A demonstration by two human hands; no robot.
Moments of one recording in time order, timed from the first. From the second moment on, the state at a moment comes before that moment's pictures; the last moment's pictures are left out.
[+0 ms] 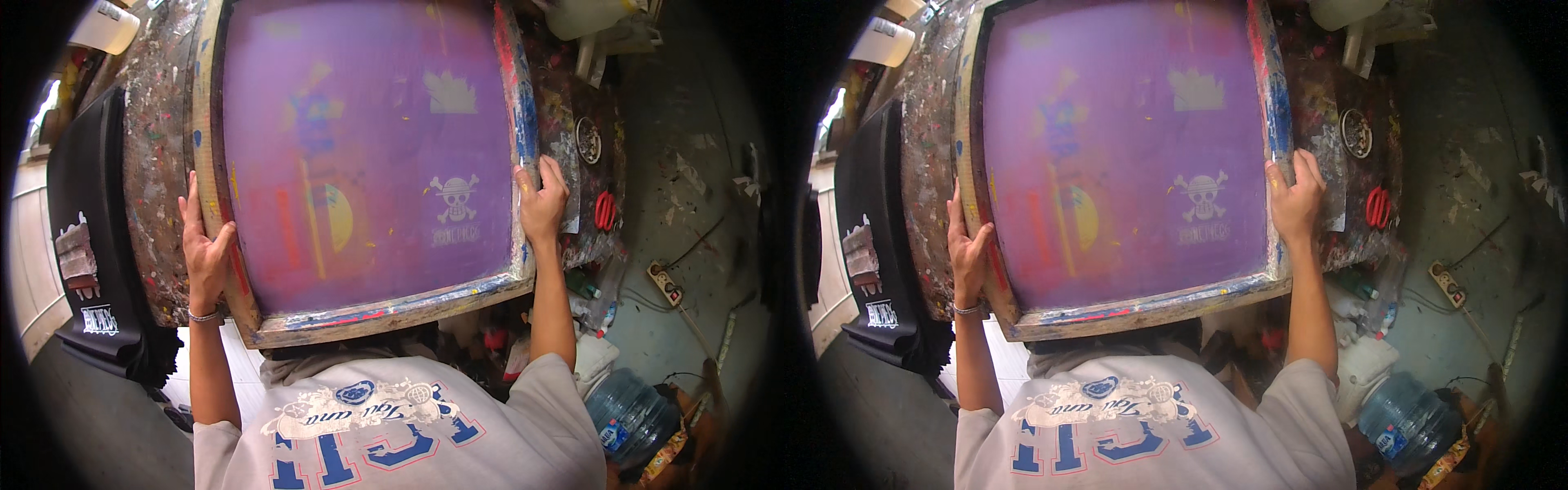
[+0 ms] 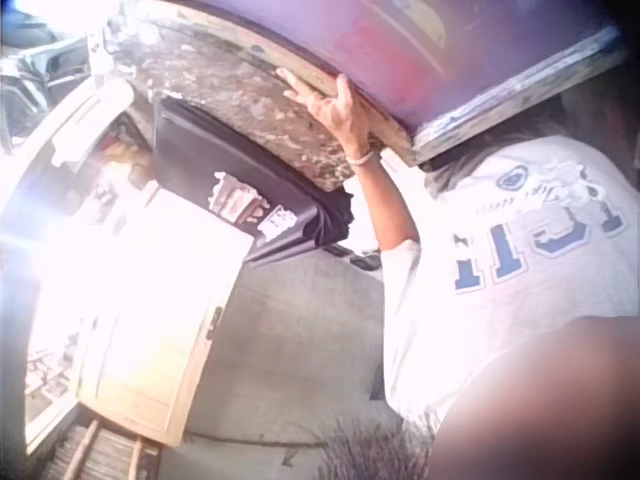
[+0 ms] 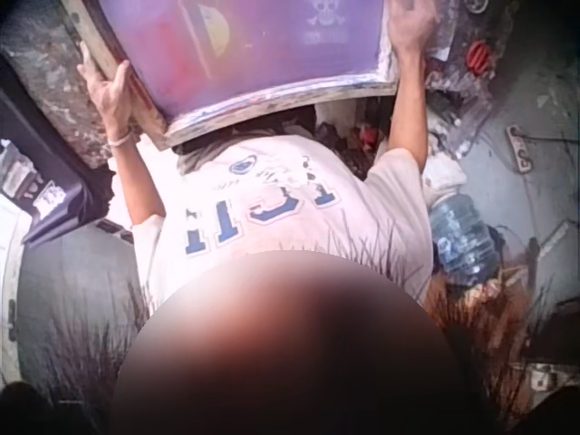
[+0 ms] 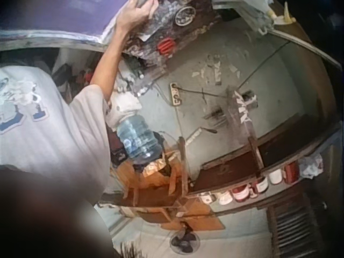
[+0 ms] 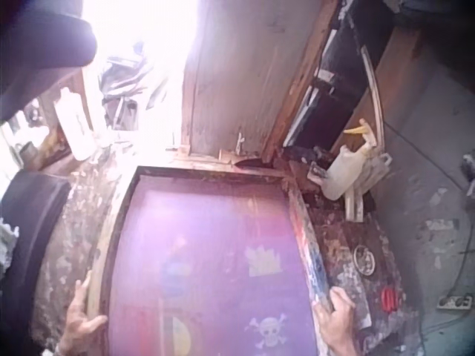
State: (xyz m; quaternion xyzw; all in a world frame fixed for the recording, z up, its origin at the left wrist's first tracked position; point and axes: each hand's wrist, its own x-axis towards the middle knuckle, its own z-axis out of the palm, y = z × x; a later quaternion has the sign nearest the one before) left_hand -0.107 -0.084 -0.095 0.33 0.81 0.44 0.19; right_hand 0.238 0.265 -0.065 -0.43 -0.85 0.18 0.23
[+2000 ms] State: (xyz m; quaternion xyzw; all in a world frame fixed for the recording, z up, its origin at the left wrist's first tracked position) left_hand -0.103 -0.076 -0.087 0.35 0.82 0.44 0.14; right_hand 0.180 0.103 -0.034 -0.14 -0.98 0.14 -0.10
